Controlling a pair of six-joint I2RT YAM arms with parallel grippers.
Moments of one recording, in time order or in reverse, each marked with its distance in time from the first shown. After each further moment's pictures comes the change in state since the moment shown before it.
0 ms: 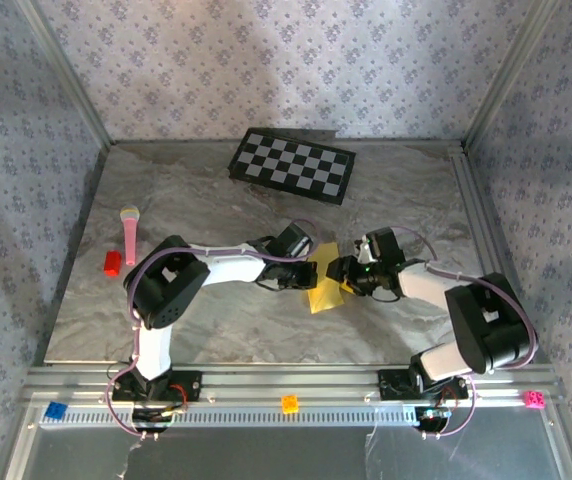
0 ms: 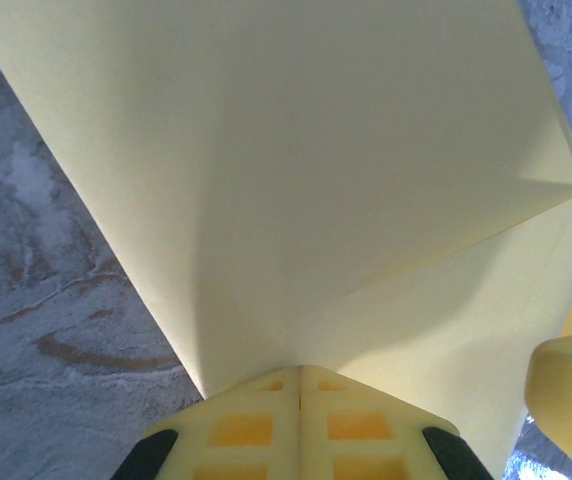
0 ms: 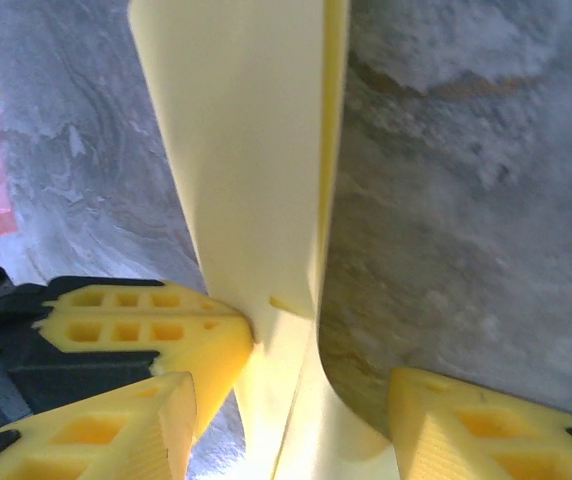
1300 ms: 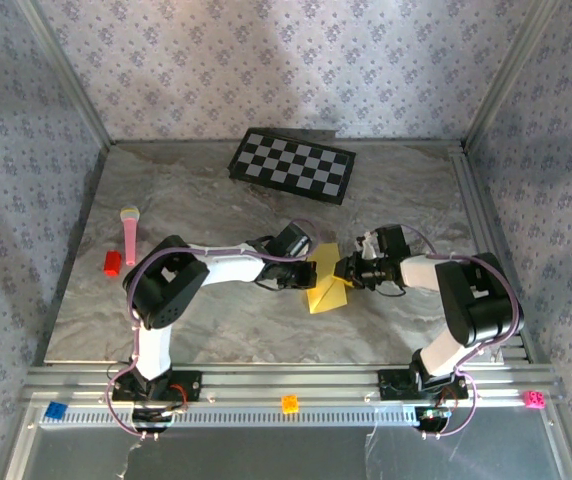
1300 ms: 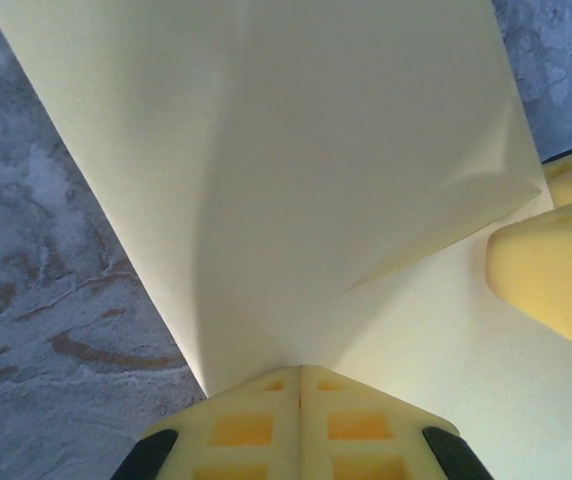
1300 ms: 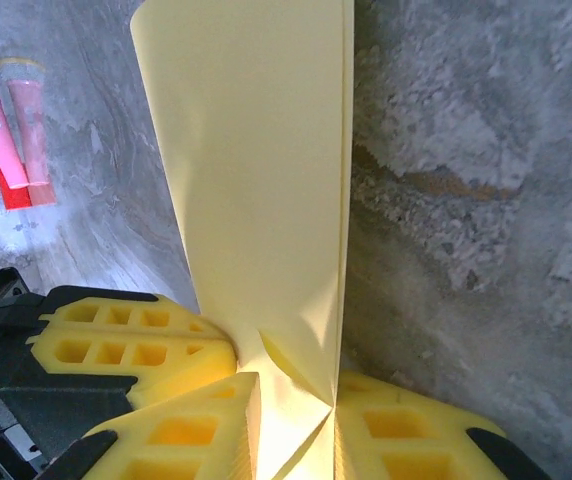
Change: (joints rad) left arm 0.006 -0.004 -0.003 0.000 0.000 0.003; right arm -0.115 0.143 0.022 0.069 -0.183 -0.129
